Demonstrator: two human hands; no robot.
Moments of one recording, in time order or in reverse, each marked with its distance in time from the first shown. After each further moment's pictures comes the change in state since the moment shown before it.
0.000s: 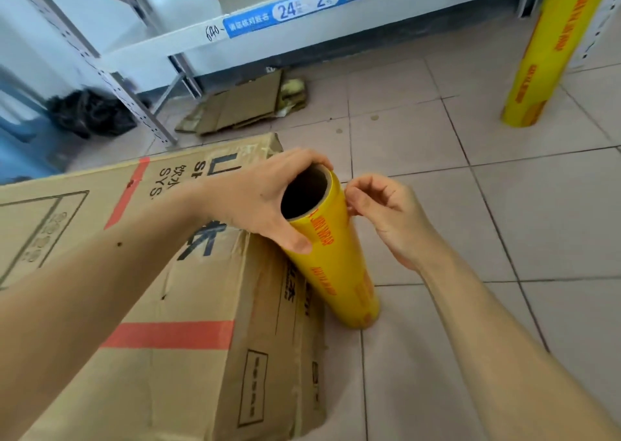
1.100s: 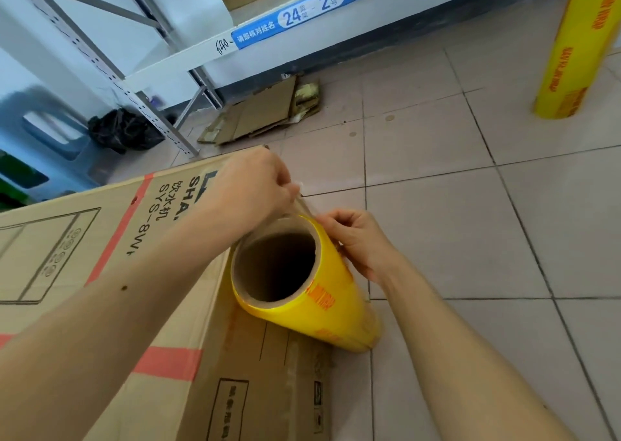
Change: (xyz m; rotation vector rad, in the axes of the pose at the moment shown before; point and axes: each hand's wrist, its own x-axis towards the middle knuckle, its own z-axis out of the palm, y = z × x) left_hand 0.034 0.036 0.013 0.282 0.360 -0.675; right_hand 0.028 0.055 0.017 0.377 -0.124 0.297
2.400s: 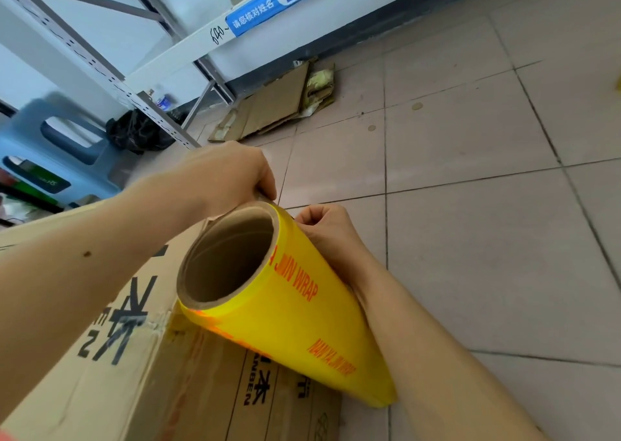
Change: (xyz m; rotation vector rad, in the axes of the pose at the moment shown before) left_hand 0.100 -0.018 0.002 0.530 -0.318 0.108; right_hand 0.099 0.018 0.001 -0.039 -0.066 -0.027
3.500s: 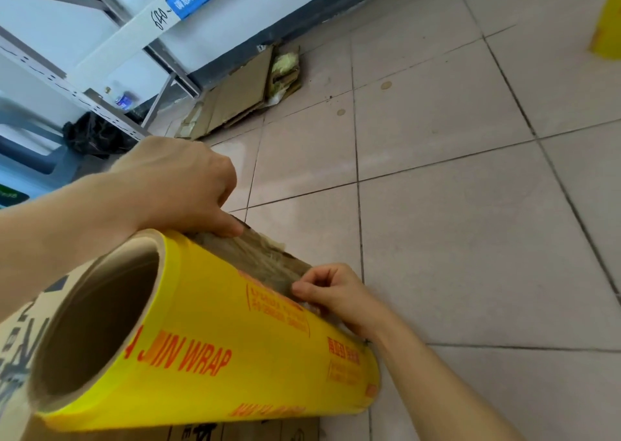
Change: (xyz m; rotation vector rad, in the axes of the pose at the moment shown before) left_hand 0.031 0.022 0.011 0.500 -0.045 0.052; right_hand -0.038 0.091 -0.063 0.104 -0.127 0.222
